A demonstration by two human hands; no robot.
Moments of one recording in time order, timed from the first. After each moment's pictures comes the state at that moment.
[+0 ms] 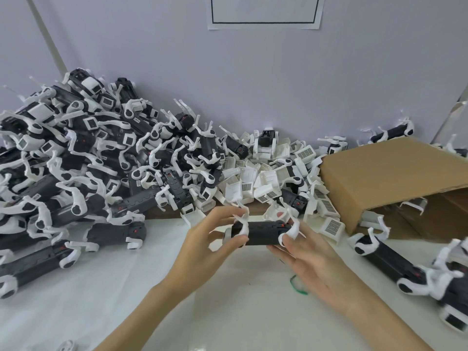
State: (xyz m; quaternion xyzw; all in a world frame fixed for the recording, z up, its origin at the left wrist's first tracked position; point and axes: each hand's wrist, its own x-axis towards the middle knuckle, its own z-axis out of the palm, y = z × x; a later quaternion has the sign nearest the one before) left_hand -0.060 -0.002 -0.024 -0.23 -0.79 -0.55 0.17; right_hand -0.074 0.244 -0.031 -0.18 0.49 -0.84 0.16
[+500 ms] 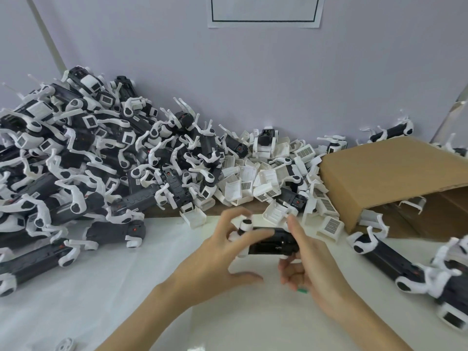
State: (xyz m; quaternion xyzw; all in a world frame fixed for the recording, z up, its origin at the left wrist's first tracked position) left_hand -0.052 0.005 -0.029 -0.34 -0.88 -0.27 0.21; right_hand -0.053 0.228 -0.016 0.05 0.68 -0.72 0.11
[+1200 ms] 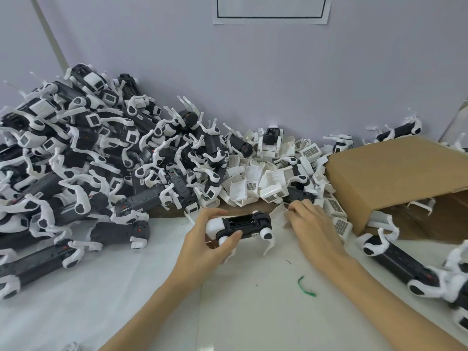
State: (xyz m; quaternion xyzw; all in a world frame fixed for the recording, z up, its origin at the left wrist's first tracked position) left_hand -0.069 -0.011 -0.047 -0.07 -0.75 -0.65 0.10; right_hand -0.133 0.241 -0.030 -0.22 0.96 0.03 -0.20
